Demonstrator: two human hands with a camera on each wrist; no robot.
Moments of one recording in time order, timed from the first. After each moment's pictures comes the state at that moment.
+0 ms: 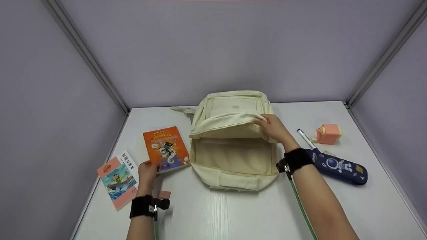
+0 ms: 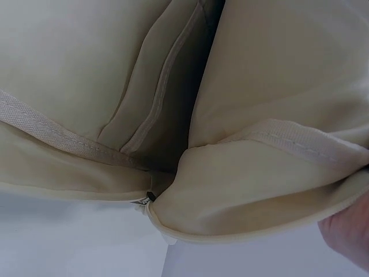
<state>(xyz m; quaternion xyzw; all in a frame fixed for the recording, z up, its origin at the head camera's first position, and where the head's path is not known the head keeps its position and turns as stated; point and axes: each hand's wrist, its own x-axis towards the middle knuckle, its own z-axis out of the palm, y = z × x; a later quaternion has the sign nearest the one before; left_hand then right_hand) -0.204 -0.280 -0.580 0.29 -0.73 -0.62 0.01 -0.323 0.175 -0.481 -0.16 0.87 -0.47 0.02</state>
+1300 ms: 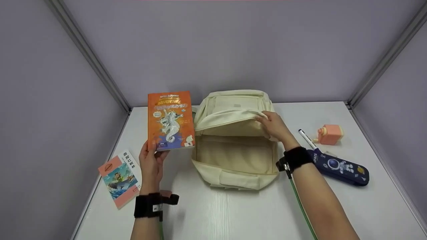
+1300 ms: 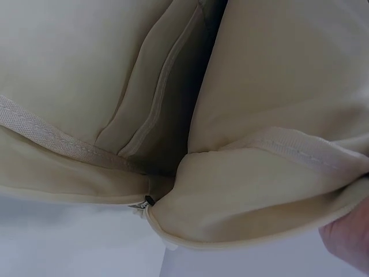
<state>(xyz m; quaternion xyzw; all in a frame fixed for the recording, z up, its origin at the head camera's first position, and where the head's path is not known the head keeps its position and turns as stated) -0.201 -0.236 -0.512 0.12 -0.44 -0.88 0.15 -0.324 0.174 -0.474 -0.13 0.87 -0.48 0.01</state>
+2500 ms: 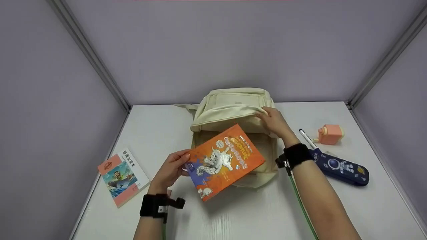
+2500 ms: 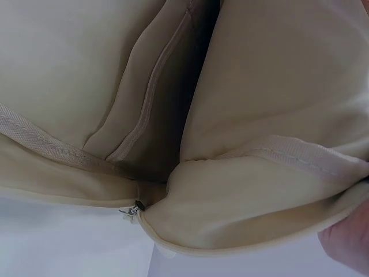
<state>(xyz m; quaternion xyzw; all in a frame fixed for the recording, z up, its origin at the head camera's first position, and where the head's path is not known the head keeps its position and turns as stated) -0.194 -0.207 -0.527 -0.11 -0.56 -0.80 -0.18 -0.329 0.171 -0.463 -0.13 0.87 -0.48 -0.01</state>
